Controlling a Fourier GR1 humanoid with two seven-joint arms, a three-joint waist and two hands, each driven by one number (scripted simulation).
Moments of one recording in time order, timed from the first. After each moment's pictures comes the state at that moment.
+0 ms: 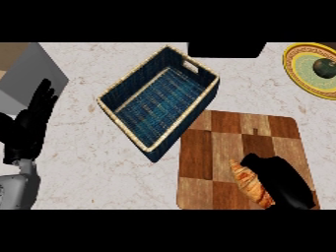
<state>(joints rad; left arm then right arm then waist) -0.18 0.23 0.11 -1.49 -0.01 0.08 0.16 0.09 -0.36 0.32 -1.62 1.16 0.12 -0.07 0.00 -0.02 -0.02</state>
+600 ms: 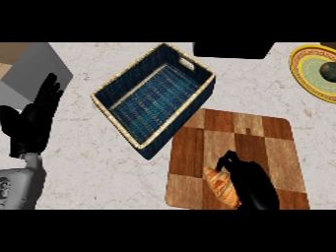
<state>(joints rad) -0.22 0.21 0.10 -1.48 -0.02 0.09 0.17 0.11 -0.13 0.41 -1.66 1.14 0.14 0.24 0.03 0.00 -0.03</state>
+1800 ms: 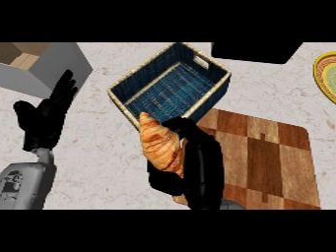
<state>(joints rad) -0.26 0.19 0.05 -1.46 -0.02 0.06 0.17 -0.32 0.00 0.72 -1.70 0.97 -0.55 0.88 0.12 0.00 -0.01</state>
